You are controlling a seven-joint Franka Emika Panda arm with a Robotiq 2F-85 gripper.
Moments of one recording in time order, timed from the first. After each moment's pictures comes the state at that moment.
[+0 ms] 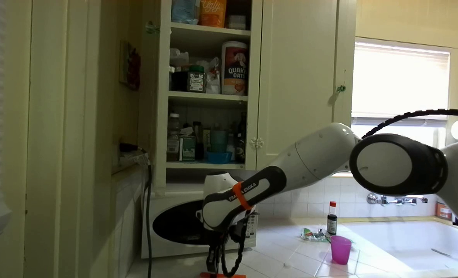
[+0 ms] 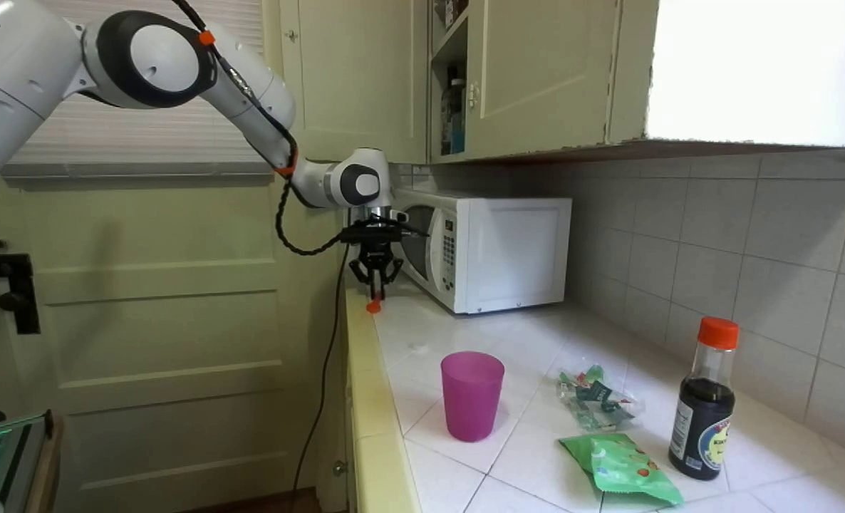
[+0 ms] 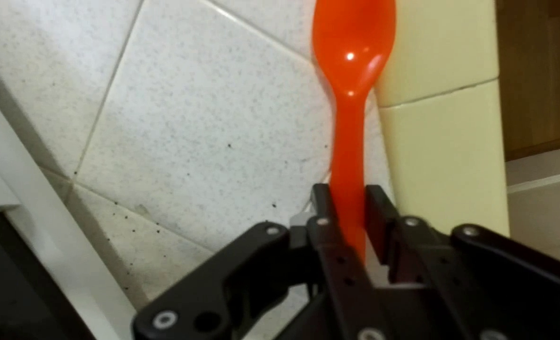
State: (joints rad) arm 0.14 0.62 0.14 -1.56 -0.17 2.21 -0.51
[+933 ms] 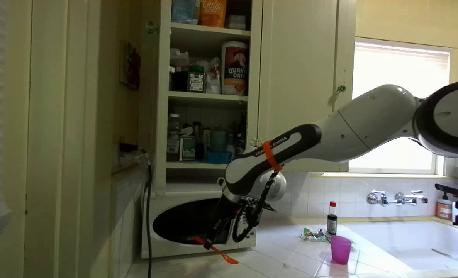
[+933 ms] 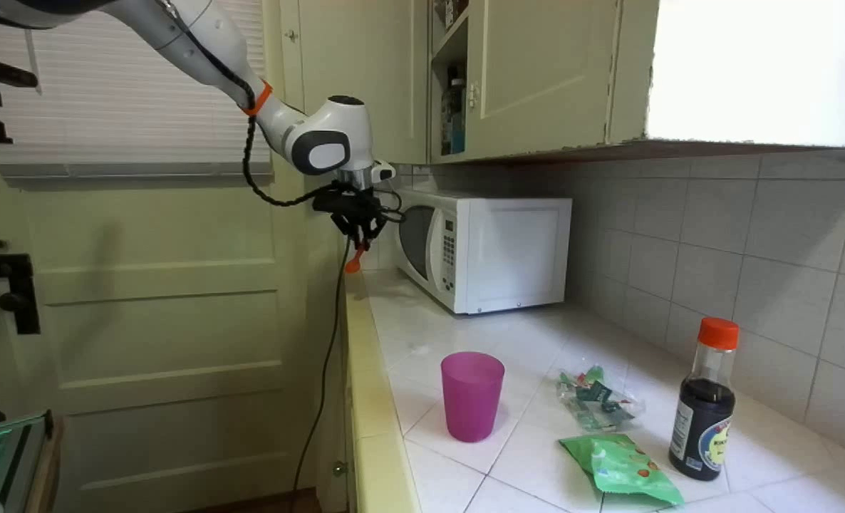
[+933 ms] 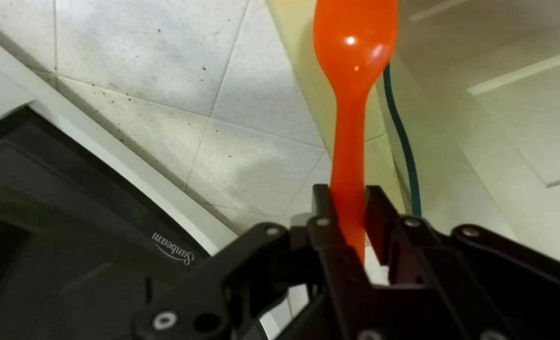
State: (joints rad) arm -0.07 0.25 0.33 -1.95 0.33 2.55 -0.75
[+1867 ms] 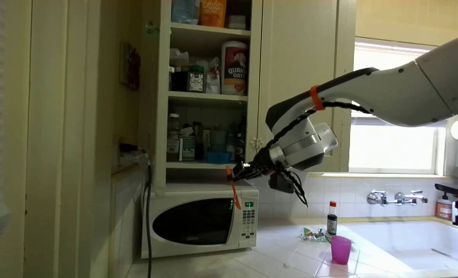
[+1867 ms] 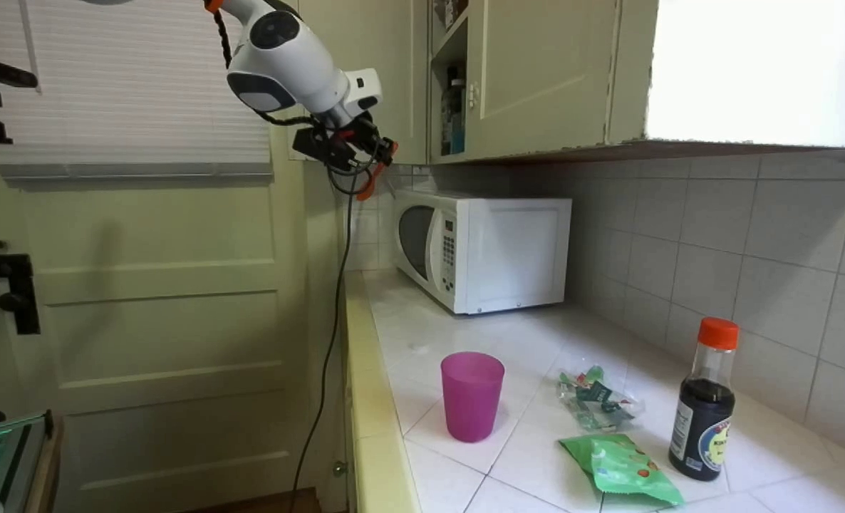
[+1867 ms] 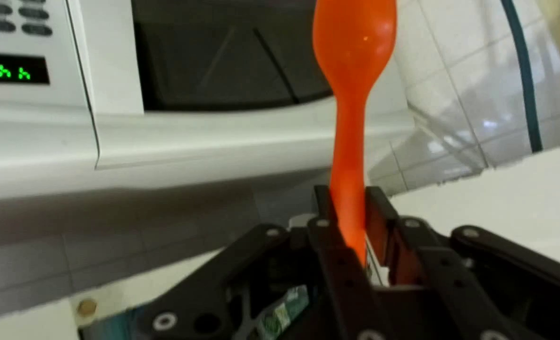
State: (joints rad) arm -0.35 -0.16 0.52 -2.14 1.43 2.82 -1.19
